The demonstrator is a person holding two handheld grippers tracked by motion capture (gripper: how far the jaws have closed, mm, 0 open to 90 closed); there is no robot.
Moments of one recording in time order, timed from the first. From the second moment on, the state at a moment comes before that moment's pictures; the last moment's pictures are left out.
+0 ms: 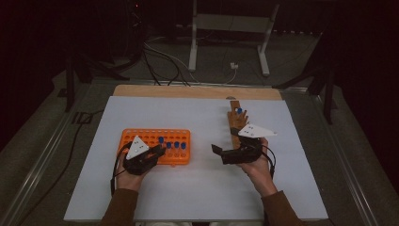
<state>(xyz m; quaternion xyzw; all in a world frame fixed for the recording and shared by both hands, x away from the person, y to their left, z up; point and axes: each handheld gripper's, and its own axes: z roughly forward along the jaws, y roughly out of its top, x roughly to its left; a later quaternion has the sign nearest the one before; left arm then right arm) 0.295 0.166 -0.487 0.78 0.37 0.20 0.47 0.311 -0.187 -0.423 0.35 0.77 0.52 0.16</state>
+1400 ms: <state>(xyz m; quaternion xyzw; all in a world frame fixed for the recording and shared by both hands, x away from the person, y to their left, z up) 0.294 0.160 -0.495 0.79 0.37 0.18 0.44 0.318 -0.207 -0.422 0.37 0.76 0.51 0.18</state>
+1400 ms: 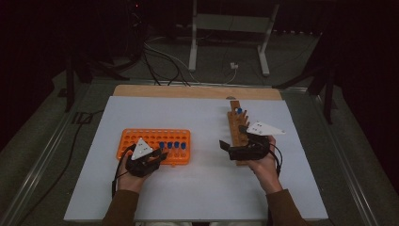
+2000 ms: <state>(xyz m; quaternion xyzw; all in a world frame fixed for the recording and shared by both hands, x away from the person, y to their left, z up) 0.292 0.177 -0.486 0.75 0.40 0.18 0.49 0.333 -0.220 -0.415 0.38 0.76 0.49 0.20</state>
